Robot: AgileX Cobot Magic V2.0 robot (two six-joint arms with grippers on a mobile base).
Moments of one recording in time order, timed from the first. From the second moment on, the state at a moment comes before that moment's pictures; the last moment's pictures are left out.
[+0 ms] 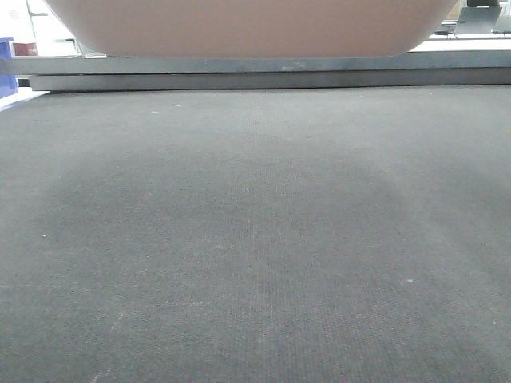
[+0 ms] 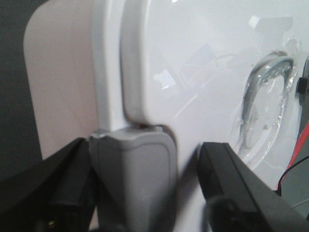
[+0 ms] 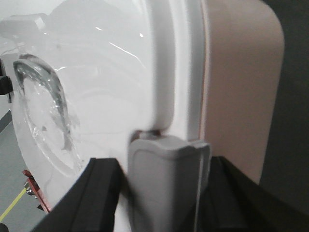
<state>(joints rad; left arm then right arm) 0.01 1.15 -1.22 -1.12 1.12 0.80 -0.17 1.07 -1.12 1.16 1.17 -0.71</state>
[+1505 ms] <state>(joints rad) 0.01 1.15 -1.22 -1.12 1.12 0.80 -0.17 1.07 -1.12 1.16 1.17 -0.72</state>
